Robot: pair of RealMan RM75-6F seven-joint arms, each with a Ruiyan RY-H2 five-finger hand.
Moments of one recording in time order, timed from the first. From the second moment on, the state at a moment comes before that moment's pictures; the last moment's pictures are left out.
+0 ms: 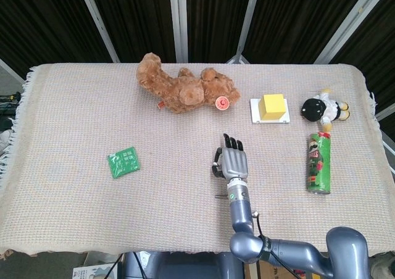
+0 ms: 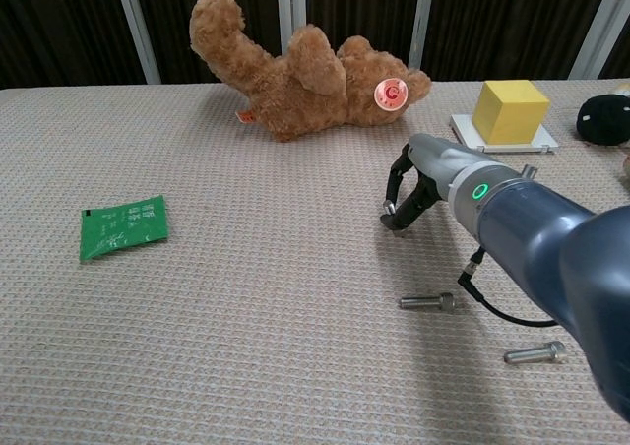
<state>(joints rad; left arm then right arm) 0.07 -0.93 -0.06 -1.70 1.43 1.60 -0.11 0.79 -1.92 0.43 -1.55 -0.55 1.31 -0.77</state>
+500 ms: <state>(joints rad) 0.07 -0.93 -0.06 -1.71 1.42 1.60 -0.10 0.79 -1.91 0.44 -1.55 -0.54 1.32 -0.77</state>
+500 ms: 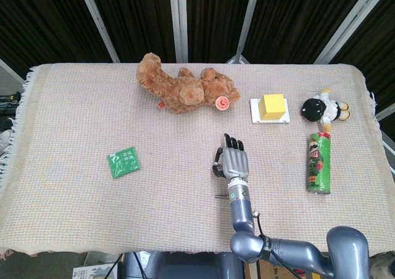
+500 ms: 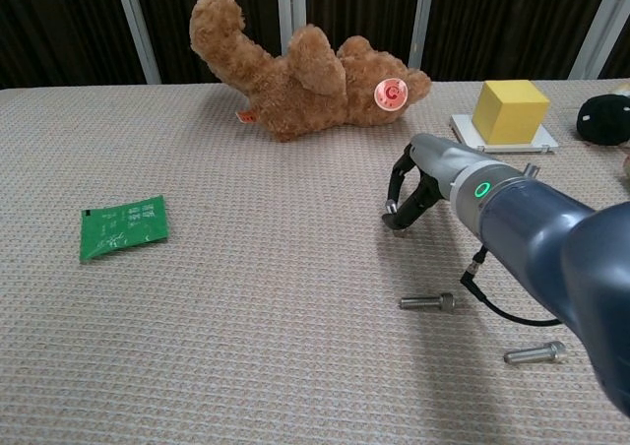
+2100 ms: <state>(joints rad) 0.06 -0.94 -0.07 -1.72 1.41 1.59 -0.08 0.79 -1.80 0.43 -1.72 -0.50 1.32 -0.75</state>
